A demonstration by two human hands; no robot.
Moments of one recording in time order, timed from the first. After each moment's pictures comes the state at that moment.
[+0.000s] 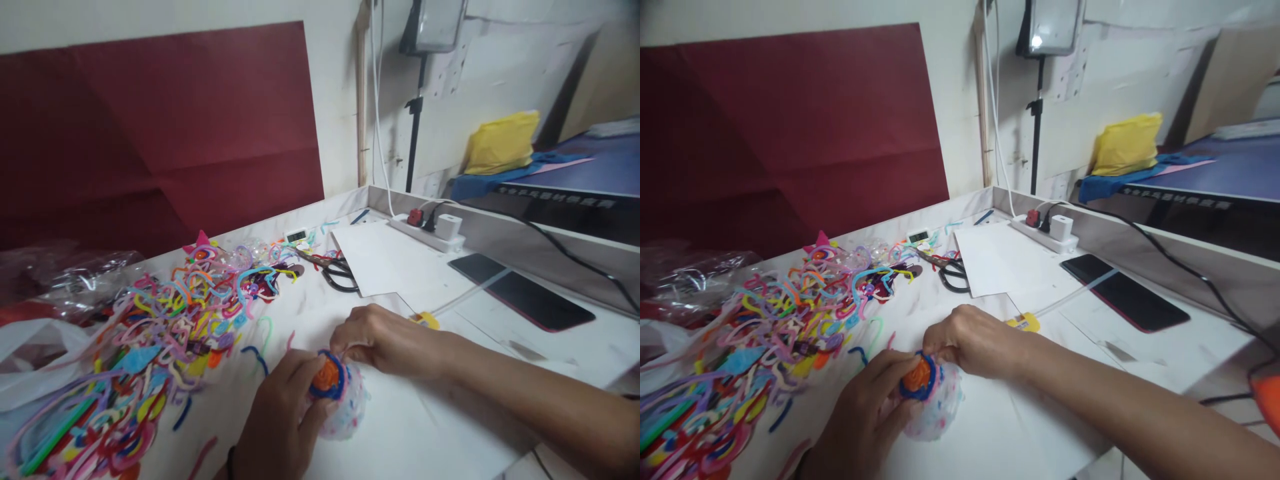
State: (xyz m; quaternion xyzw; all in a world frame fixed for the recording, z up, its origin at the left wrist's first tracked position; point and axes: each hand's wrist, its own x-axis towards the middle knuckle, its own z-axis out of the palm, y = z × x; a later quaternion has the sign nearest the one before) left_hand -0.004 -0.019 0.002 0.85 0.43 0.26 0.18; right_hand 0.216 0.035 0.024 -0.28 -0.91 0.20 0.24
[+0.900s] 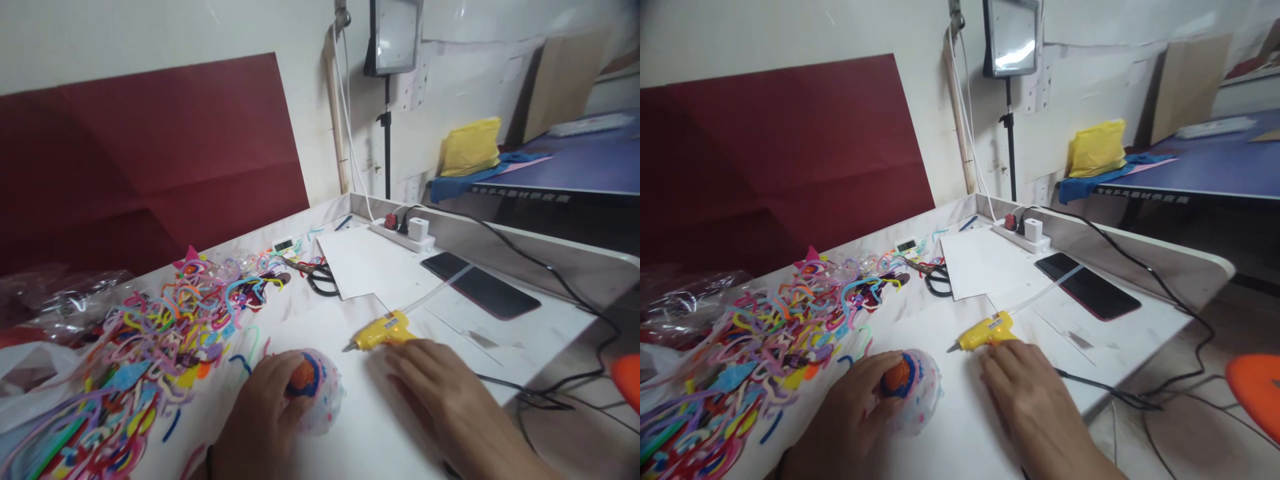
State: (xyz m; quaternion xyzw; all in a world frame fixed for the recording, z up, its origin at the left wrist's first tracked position) left_hand -0.003 -0.018 0.009 0.86 0.44 0.24 0.10; right_hand 0.262 -0.059 -0.034 -0.50 -0.79 -0.11 0.33
